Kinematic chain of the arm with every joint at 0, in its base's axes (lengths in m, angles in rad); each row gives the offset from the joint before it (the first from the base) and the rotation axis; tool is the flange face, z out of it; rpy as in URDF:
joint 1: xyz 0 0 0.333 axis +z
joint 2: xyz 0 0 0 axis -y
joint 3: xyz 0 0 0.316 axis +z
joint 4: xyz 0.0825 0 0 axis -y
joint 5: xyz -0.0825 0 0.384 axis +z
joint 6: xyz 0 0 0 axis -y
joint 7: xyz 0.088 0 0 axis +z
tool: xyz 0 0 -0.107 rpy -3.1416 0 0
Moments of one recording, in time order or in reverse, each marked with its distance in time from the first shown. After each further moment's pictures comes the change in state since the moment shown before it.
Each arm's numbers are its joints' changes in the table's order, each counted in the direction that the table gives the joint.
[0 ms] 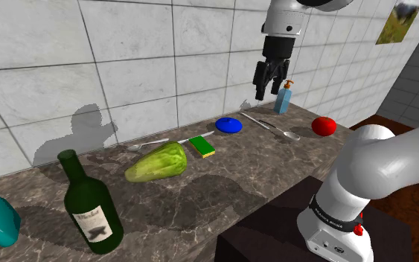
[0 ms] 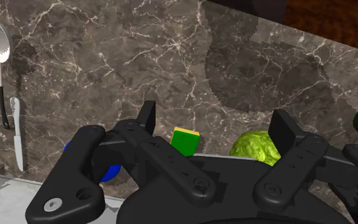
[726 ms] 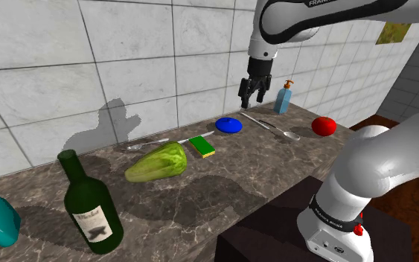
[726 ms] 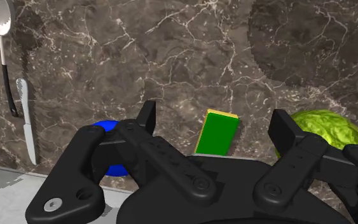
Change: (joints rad) arm -0.057 -0.212 -0.063 -0.054 -0.075 0.292 0.060
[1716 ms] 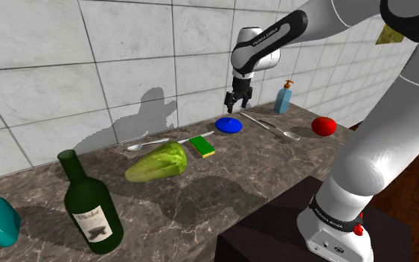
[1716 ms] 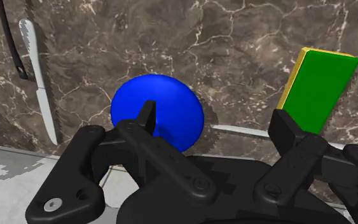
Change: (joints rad) arm -0.071 -0.512 -0.104 0.169 -0.046 0.405 0.080
